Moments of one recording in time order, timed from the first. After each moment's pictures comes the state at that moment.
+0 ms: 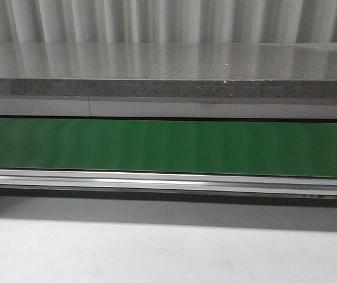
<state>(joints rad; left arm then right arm) 0.24 1.95 -1.43 -0.06 0.96 -0.18 0.00 0.13 -0.49 0.05 0.84 -0.08</state>
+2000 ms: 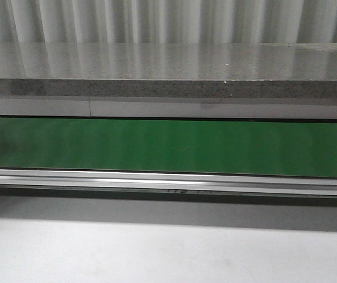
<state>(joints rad) -0.02 1.57 -1.20 -0.01 0.81 -0.12 0.00 0.13 -0.49 0.05 0.84 -0.08</state>
